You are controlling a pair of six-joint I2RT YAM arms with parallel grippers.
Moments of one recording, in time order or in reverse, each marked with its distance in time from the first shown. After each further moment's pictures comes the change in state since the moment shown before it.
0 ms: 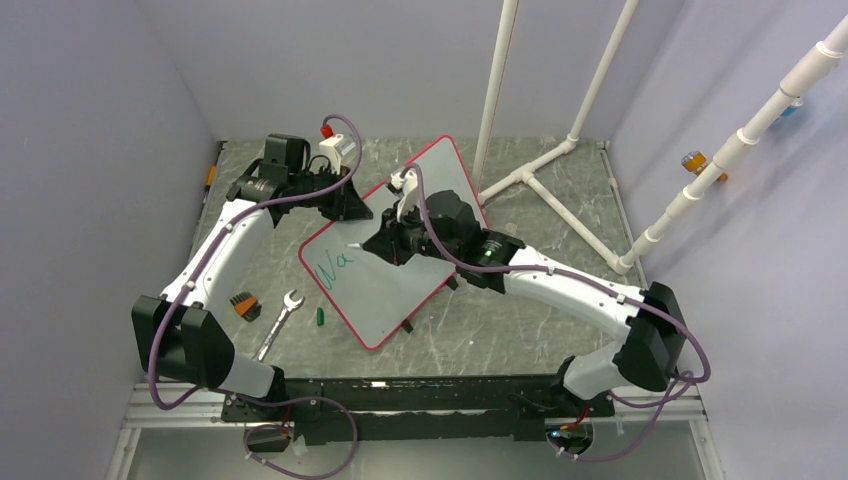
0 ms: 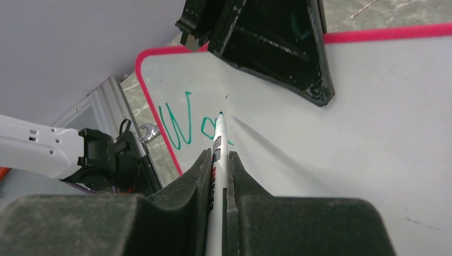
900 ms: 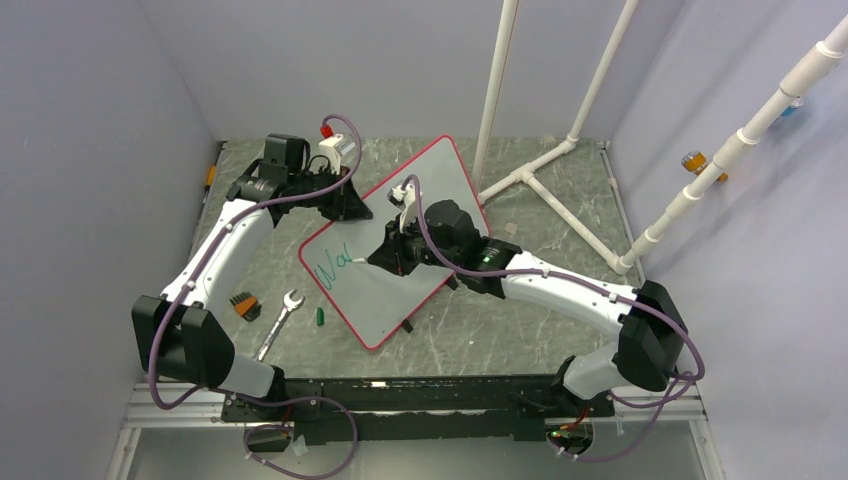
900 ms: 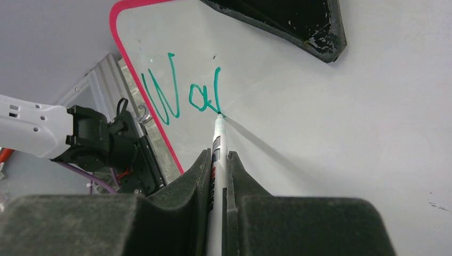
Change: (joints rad) left arm 0.000 0.000 0.000 0.001 -0.002 0.001; right arm -0.021 0.013 -0.089 0.048 -0.058 0.011
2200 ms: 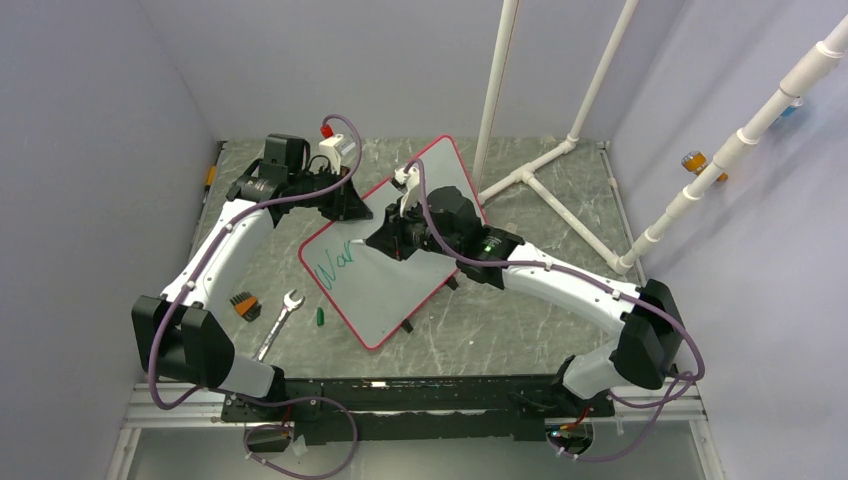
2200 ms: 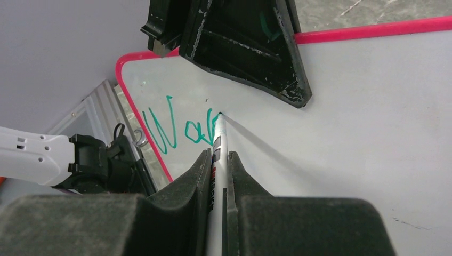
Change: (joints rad) left arm 0.000 0.000 0.000 0.000 0.001 -0.001; right arm -0.018 0.014 0.089 -0.025 0.040 -0.001
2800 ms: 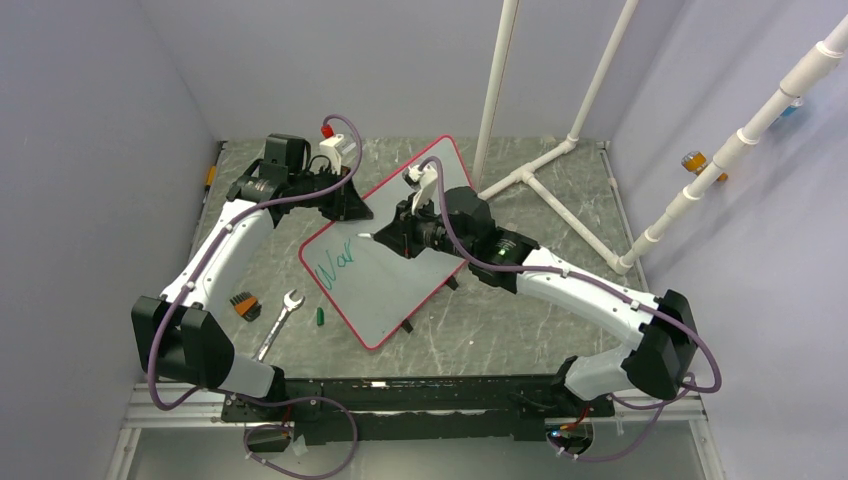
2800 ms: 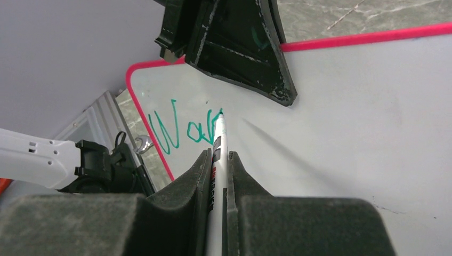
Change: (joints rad) left arm -0.004 -0.002 0.000 0.000 0.000 0.000; right arm -0.010 -0.080 -0.018 -0.008 0.023 0.000
